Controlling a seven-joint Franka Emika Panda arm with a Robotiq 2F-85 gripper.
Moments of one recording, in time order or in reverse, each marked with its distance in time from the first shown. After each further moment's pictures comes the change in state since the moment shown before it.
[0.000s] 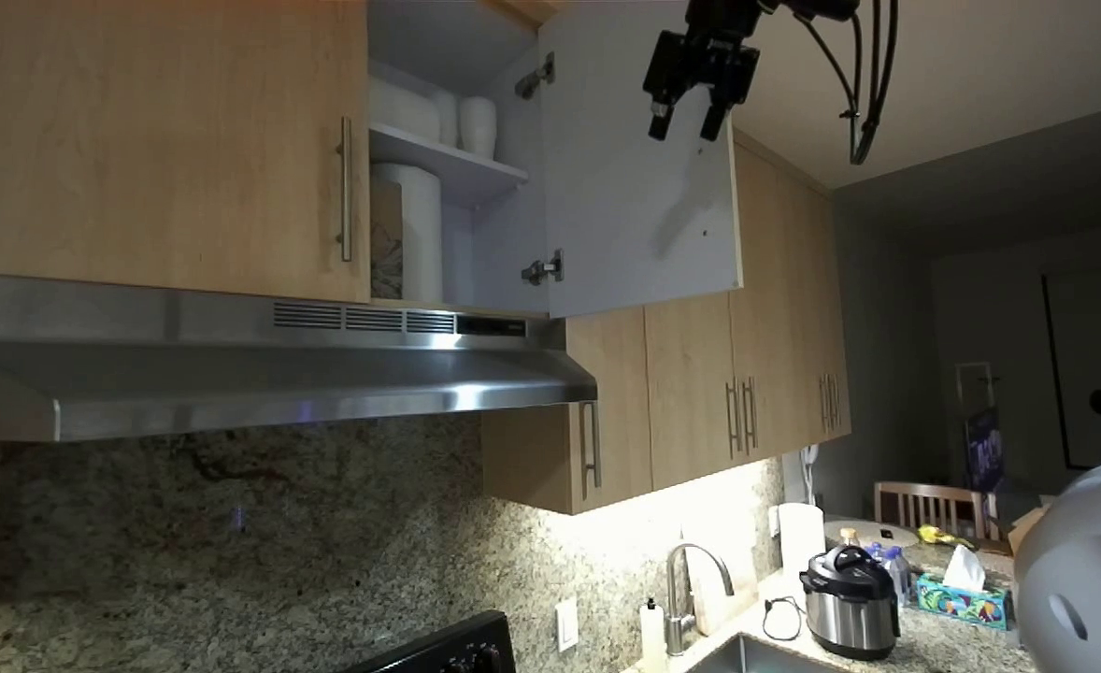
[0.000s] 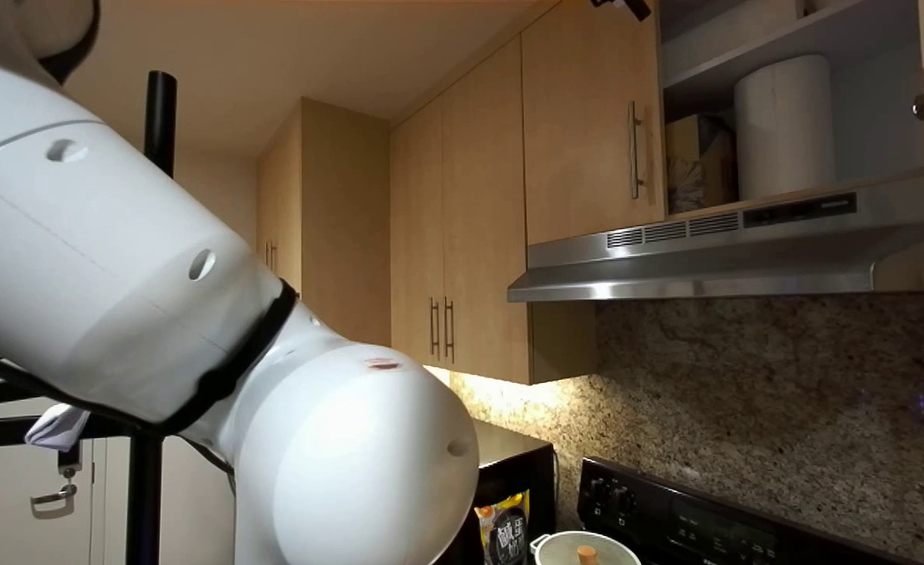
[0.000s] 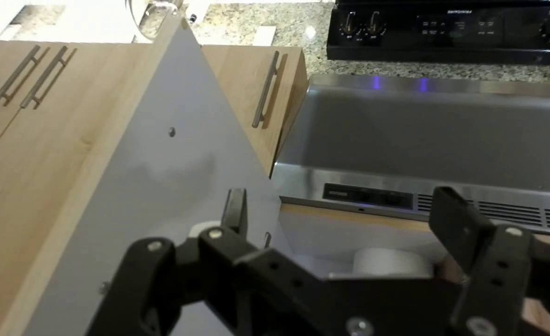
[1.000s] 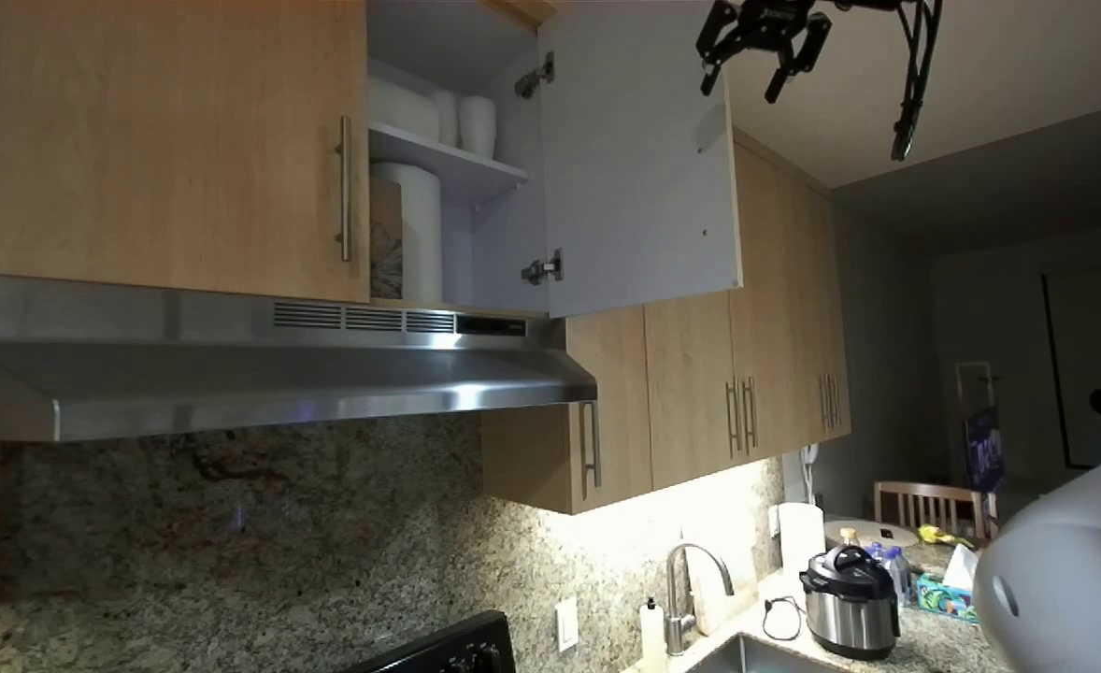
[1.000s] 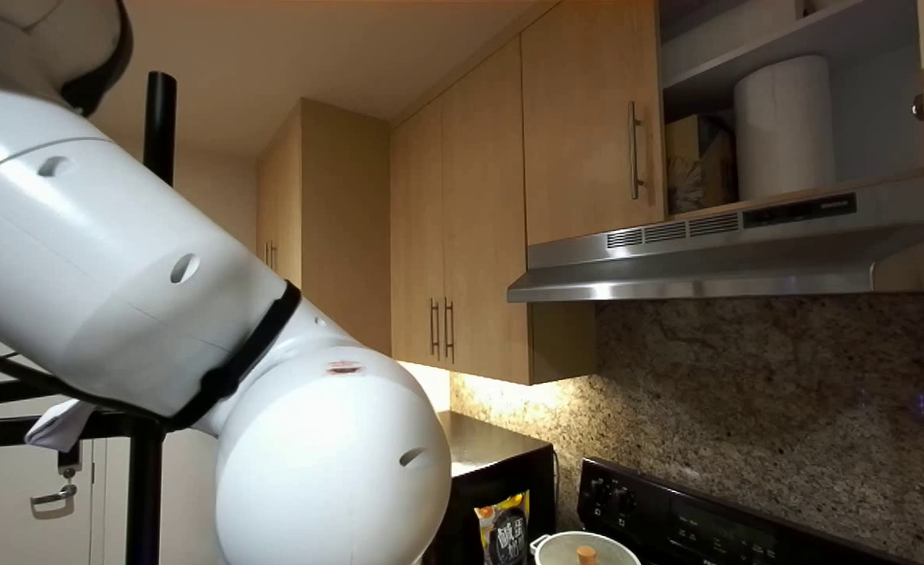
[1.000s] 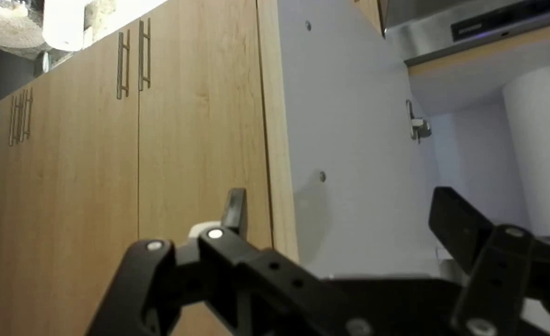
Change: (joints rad) arm -0.174 -0.002 -0.093 0.034 -0.006 0.267 0.273
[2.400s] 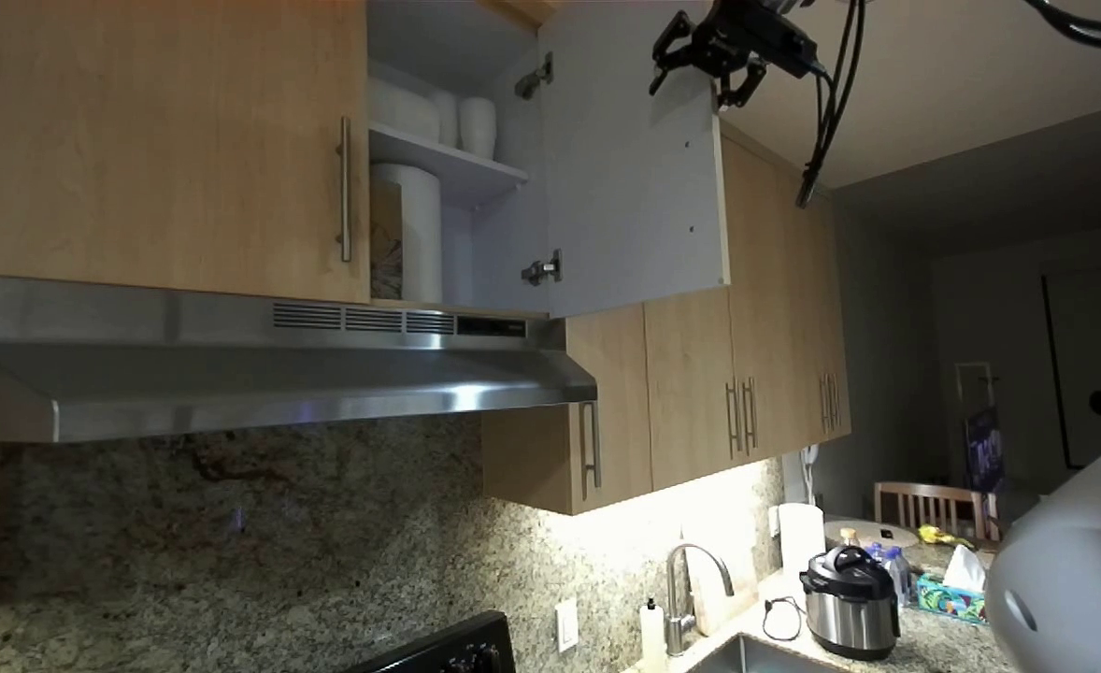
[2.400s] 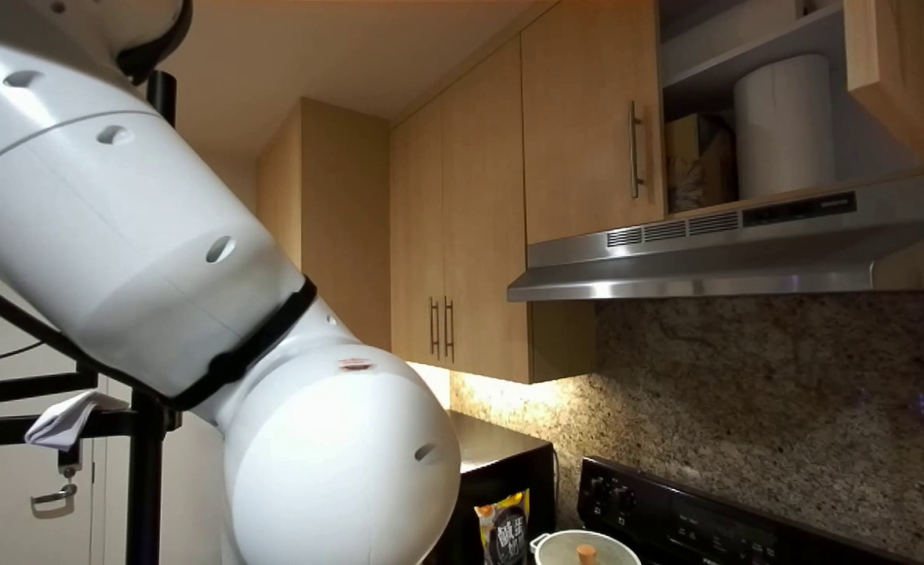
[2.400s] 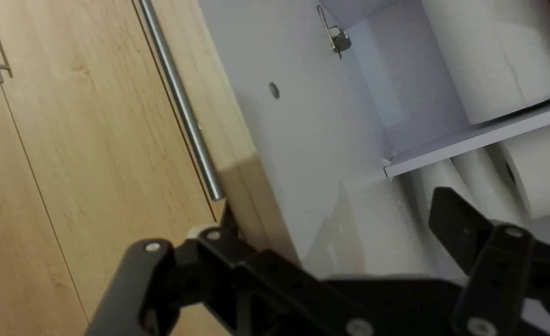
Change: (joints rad) arm 0.056 0.134 -0.061 -0.003 0.239 0.329 0.061
